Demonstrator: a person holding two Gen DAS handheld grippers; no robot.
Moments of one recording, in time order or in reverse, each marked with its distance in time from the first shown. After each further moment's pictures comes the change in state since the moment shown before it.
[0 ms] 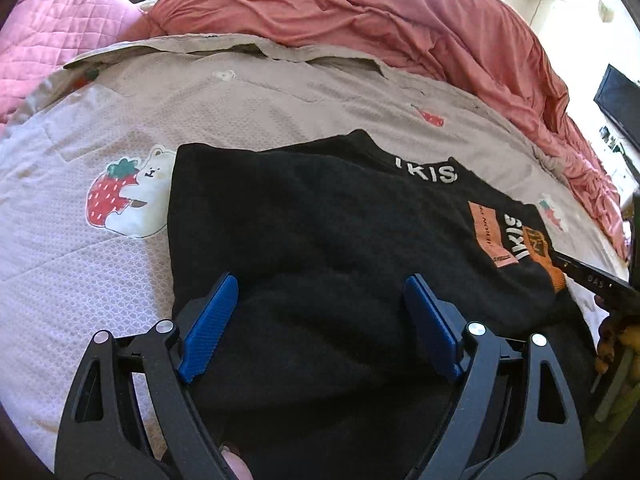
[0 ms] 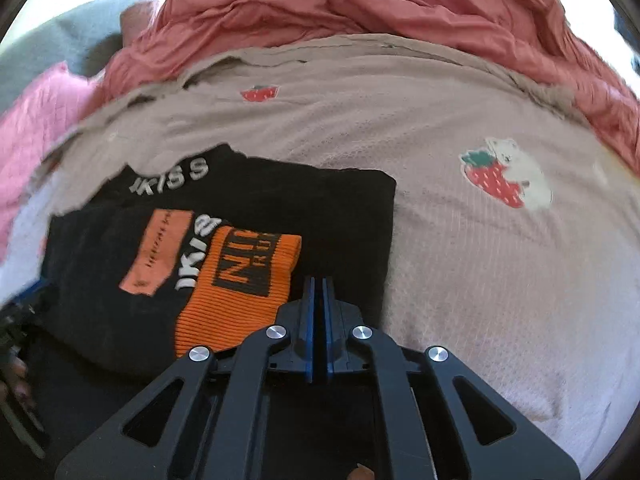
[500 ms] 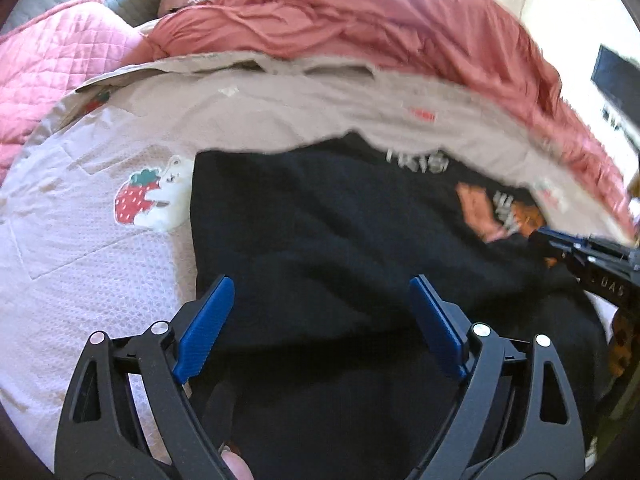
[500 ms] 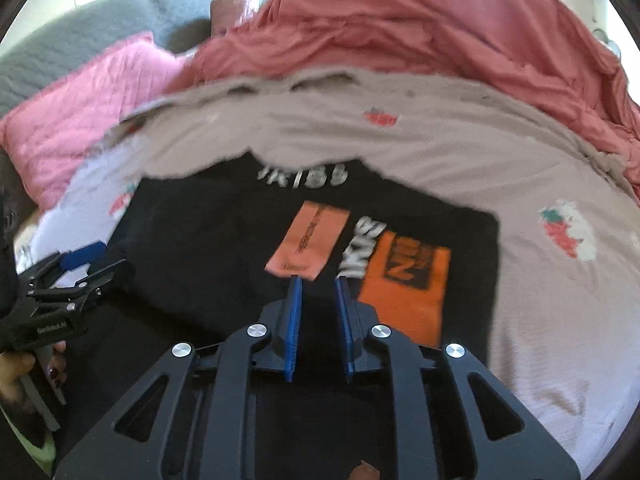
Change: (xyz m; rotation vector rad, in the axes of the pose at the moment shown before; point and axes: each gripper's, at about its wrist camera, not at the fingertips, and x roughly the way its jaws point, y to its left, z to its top) left arm -0.017 -0.014 -0.016 0.104 0.002 0.083; right arm -0.012 0.082 -0.016 -0.229 0.046 0.112
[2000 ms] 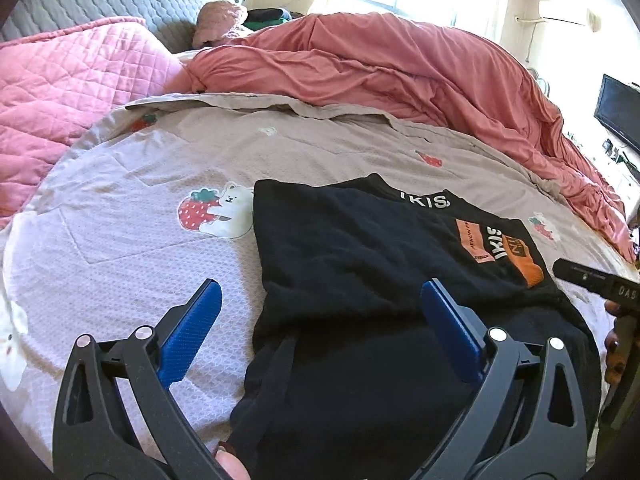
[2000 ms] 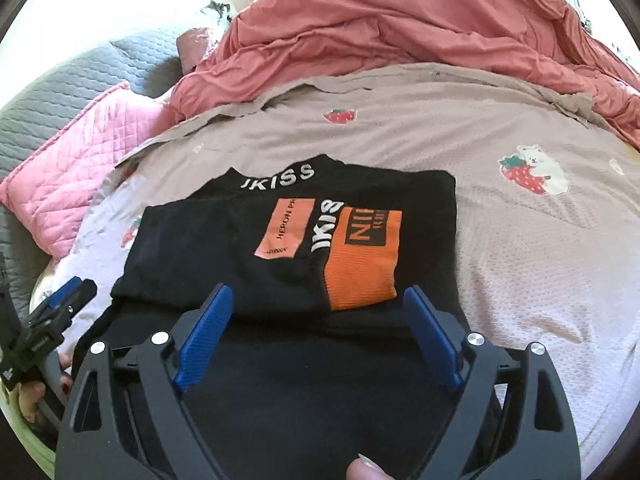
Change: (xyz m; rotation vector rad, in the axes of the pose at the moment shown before) left arm -0.066 0.024 -0.019 -0.087 -0.185 0.015; right arm -0.056 -0.034 -0.025 0.203 -0.126 0.068
